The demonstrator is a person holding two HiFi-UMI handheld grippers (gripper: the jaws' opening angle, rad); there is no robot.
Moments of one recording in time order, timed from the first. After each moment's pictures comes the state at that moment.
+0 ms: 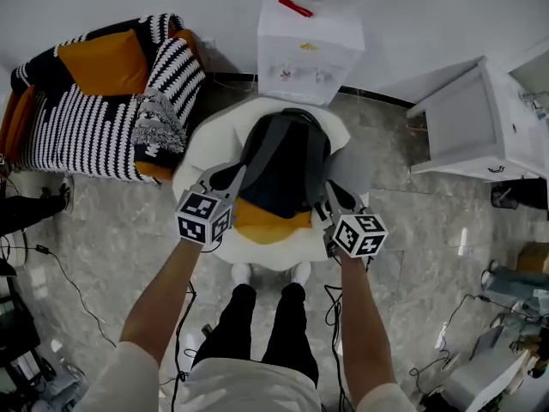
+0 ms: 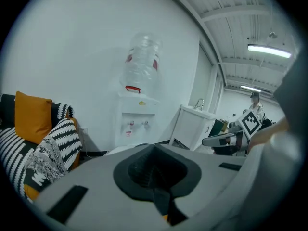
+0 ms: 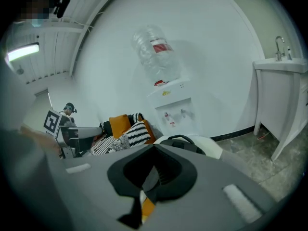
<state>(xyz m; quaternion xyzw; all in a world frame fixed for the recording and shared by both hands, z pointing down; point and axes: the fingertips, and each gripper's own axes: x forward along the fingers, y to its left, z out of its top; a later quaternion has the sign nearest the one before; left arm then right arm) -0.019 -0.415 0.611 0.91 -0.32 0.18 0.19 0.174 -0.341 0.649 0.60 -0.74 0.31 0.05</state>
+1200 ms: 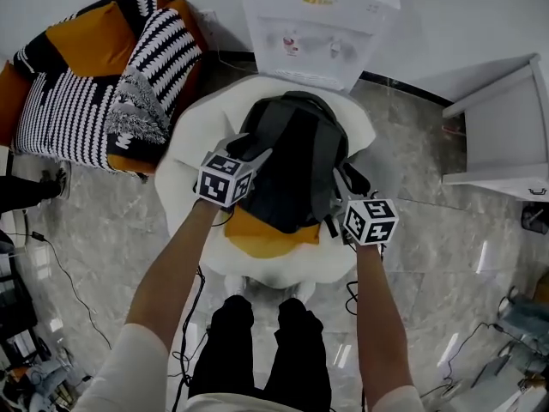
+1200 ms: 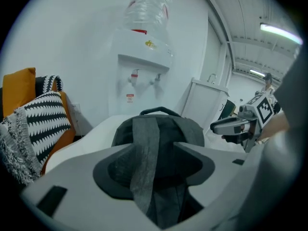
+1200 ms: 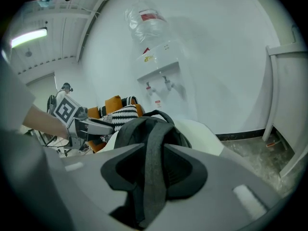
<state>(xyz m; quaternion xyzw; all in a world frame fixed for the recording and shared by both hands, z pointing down) 0.058 -0.495 0.830 0.88 -0.33 0.27 0.21 0.238 -0.415 0.831 0.56 -0.77 0.28 0.11</state>
